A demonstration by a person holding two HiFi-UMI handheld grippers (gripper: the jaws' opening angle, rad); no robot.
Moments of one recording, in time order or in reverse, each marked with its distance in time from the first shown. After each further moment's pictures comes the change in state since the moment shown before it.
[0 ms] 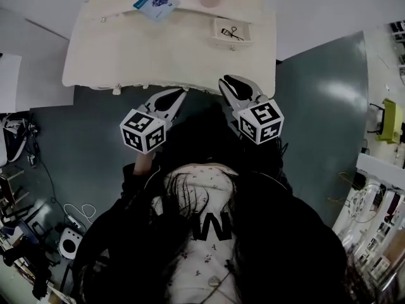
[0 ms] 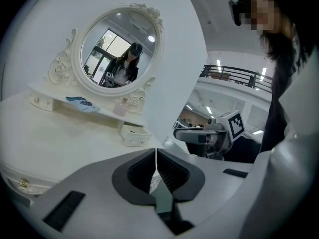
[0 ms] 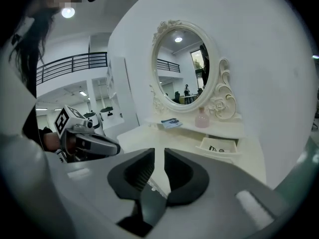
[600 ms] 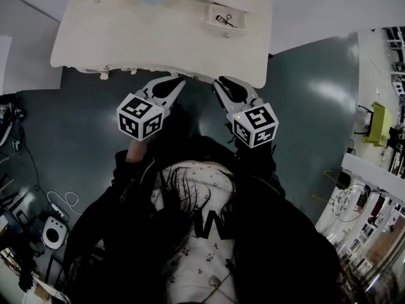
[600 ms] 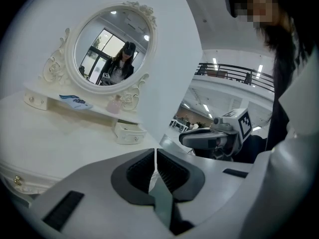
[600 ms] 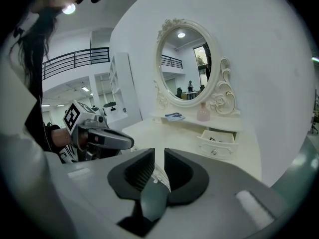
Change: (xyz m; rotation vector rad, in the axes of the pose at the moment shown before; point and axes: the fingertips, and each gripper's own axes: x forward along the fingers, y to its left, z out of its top) left arm 0.013 -0.028 -0.016 0.039 0.009 -0.025; right arm -0.038 0.020 -0.026 -0.025 0.052 0.011
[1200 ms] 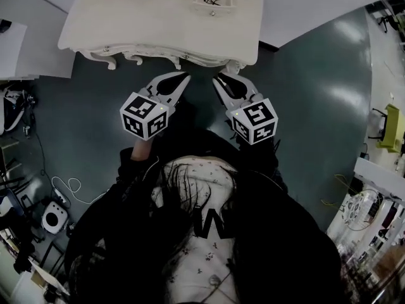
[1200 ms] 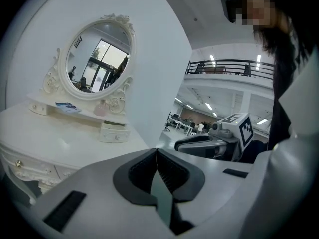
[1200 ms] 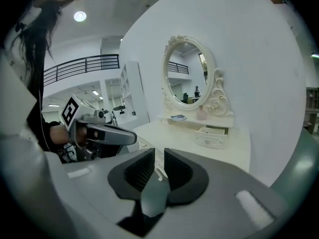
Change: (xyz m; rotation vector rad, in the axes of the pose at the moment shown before) left arm 0.011 -0.128 -0.029 0.064 -0.059 0.080; right arm -0.108 0.007 -0.049 -0.037 -0.064 0.077
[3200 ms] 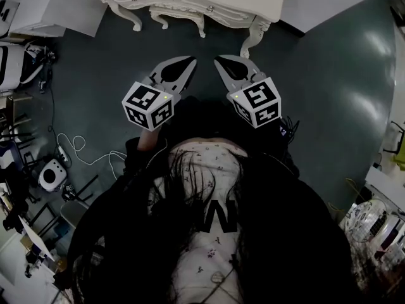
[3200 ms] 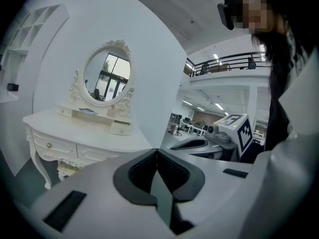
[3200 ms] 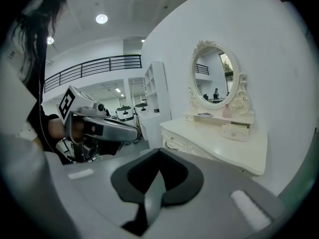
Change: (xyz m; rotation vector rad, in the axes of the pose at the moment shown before) left arm -0.117 -0.095 -0.074 0.011 -0.088 0.175; right arm -0.059 0.138 -0.060 -0.125 0.007 0.199
